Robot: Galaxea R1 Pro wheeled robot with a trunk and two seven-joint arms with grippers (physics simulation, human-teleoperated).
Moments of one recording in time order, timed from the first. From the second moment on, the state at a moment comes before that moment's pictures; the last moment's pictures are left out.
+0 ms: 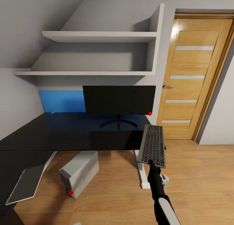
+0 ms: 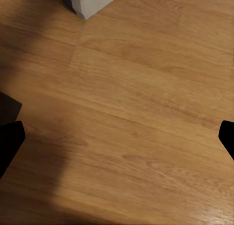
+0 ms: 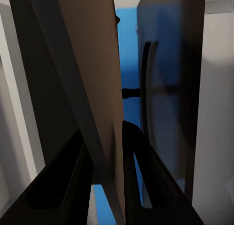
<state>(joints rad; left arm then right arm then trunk) -0.04 0.07 -0.39 -0.80 0.62 0.00 0.36 -0.21 0.16 -0.01 -1.09 -1.52 -0.15 0.30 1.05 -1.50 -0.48</state>
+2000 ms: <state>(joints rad) -0.04 0.07 -0.41 -0.79 0.62 0.00 0.36 -0.21 0.13 -0.06 -1.09 -1.52 -0.15 0.26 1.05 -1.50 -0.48</state>
